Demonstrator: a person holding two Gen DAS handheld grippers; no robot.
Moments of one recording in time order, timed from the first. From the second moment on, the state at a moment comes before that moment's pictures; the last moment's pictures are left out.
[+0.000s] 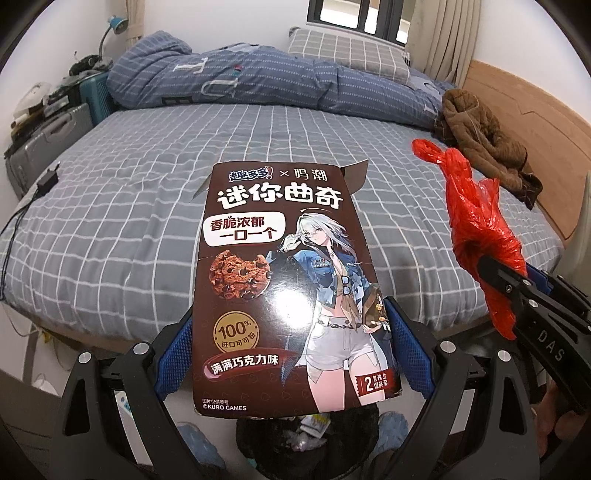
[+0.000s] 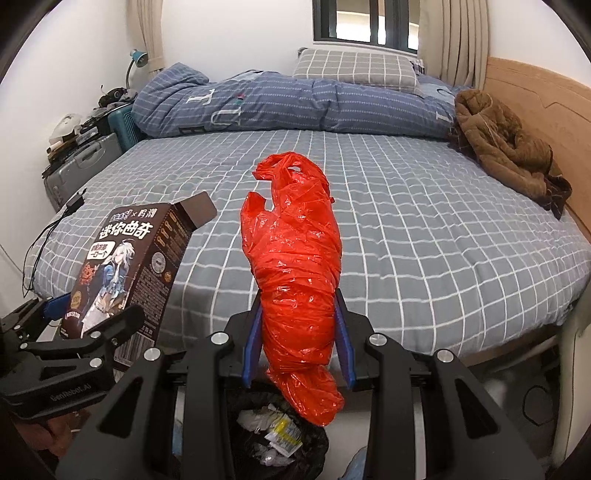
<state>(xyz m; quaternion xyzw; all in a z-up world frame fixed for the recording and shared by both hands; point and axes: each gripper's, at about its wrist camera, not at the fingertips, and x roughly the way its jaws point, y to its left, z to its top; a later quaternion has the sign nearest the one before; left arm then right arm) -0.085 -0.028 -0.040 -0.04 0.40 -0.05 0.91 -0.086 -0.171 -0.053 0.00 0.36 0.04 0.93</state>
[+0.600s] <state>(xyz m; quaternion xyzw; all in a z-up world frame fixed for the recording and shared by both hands) -0.143 -0.021 -0.053 -0.05 0.43 -0.04 0.90 -0.140 -0.165 -0.066 0.01 0.39 0.04 0.92</state>
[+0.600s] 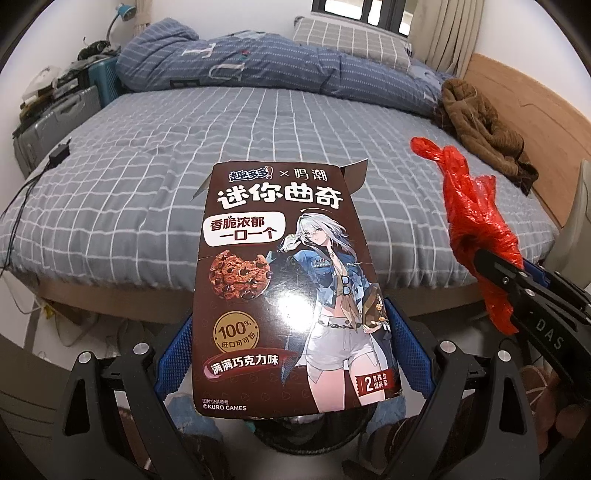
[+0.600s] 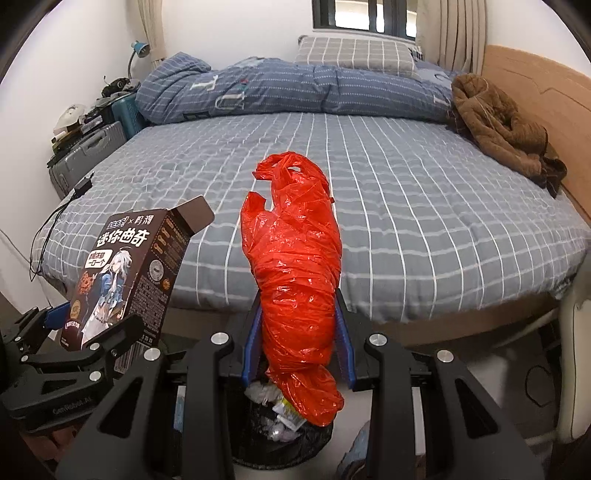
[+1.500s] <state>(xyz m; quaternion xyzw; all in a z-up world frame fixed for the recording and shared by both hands) -0.183 -0.020 -0.125 -0.04 0.49 -0.03 0.87 -0.175 -0.168 -0.153 0.00 0.47 0.03 0.88</state>
